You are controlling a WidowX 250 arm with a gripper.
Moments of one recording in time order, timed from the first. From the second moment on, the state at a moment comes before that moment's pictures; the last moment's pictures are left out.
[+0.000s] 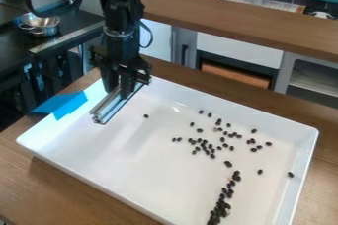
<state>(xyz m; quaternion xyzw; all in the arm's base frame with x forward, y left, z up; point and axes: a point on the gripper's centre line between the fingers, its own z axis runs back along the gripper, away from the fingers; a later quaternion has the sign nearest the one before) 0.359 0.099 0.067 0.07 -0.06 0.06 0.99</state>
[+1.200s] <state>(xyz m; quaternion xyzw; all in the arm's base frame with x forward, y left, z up) 0.395 0.079 0.012 0.14 -0.06 0.08 0.98</state>
